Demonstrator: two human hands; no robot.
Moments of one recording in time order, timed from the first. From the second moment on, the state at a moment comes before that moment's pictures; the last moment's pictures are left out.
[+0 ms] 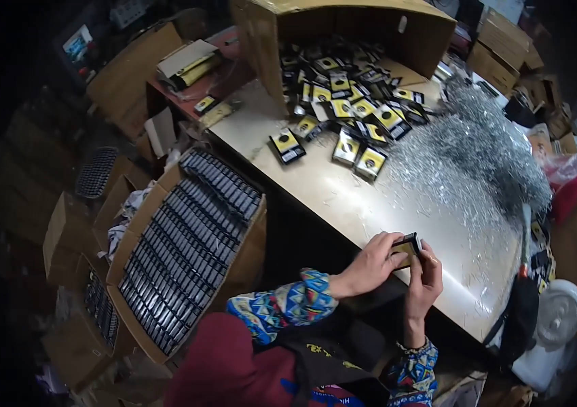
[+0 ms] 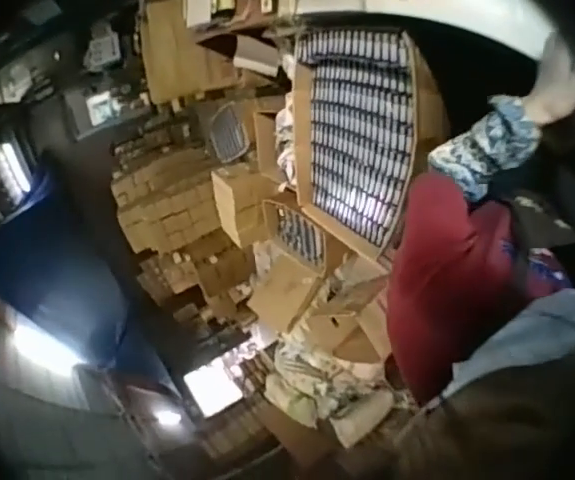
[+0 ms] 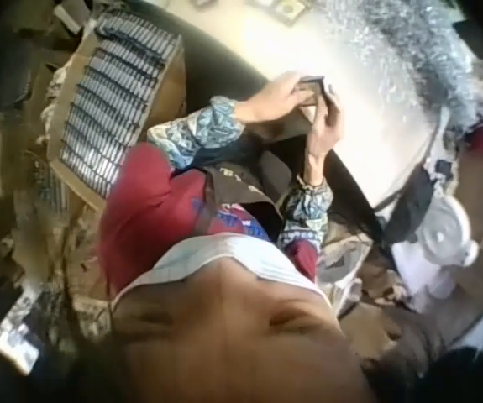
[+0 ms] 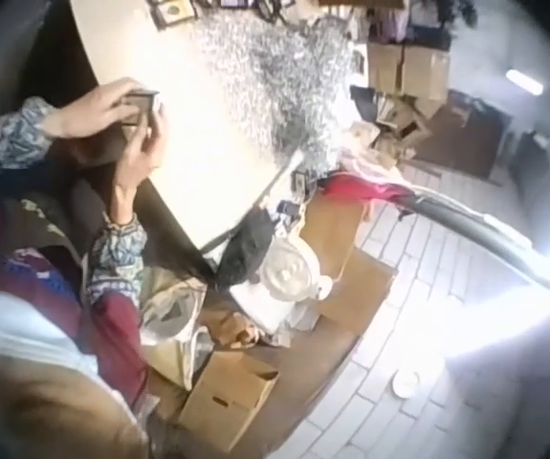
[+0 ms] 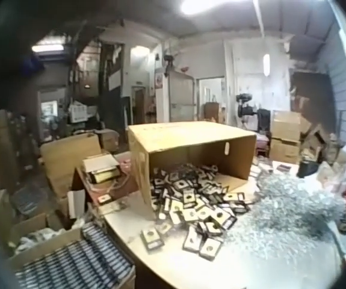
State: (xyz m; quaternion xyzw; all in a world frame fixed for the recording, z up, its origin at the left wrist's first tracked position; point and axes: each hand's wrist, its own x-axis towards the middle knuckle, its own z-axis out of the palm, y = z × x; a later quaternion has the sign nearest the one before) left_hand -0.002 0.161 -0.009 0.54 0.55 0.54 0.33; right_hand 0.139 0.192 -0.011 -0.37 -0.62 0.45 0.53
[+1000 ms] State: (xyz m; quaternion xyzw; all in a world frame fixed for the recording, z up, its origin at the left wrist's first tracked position) left_hand -0.256 0.131 0.012 0.53 0.71 0.40 0.25; right_hand 0.254 0.301 -0.037 -0.66 -0.74 0.01 0.11
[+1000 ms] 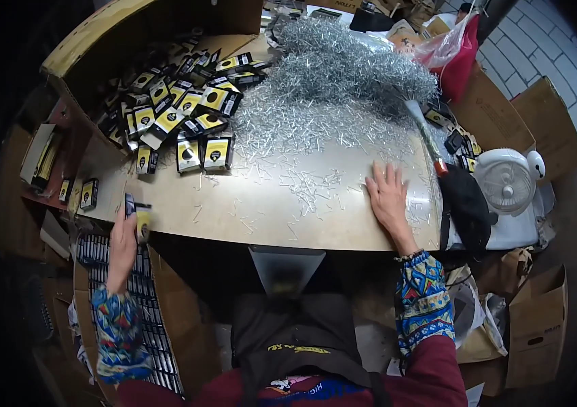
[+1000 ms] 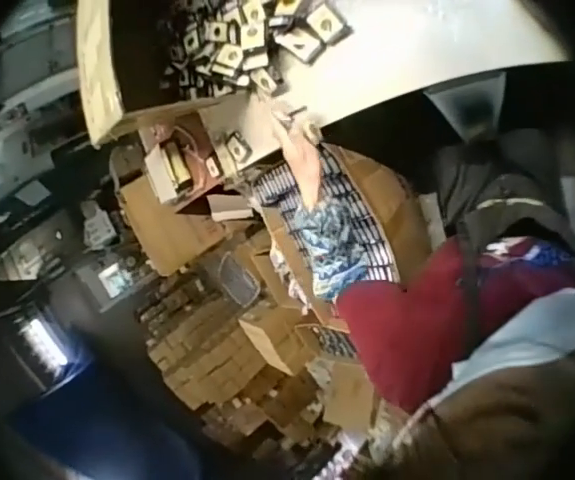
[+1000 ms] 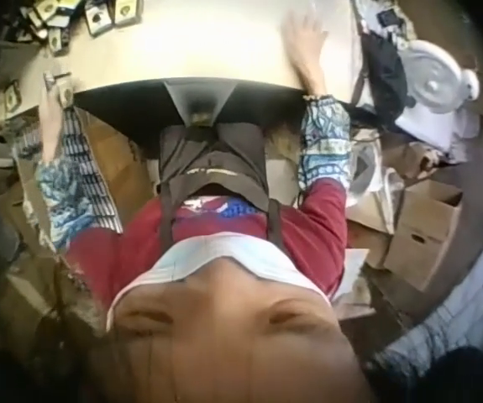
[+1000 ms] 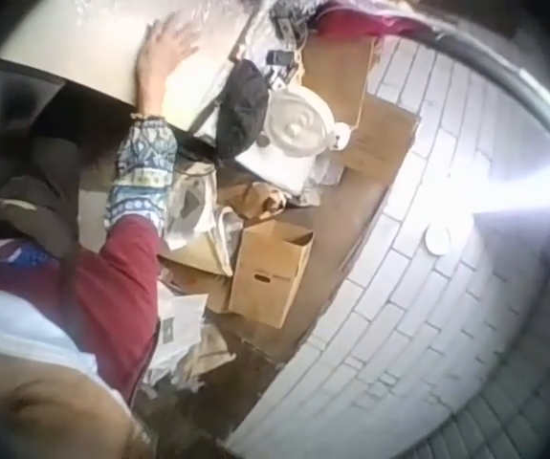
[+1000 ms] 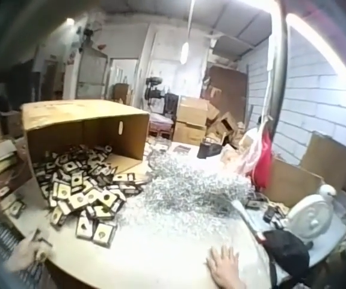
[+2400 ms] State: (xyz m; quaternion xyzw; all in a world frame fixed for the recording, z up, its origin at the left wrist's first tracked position) left_hand 0.009 0.014 -0.133 0.52 0.65 0.36 0.42; right_hand 0.142 0.095 -0.061 -0.32 -0.89 0.28 0.14
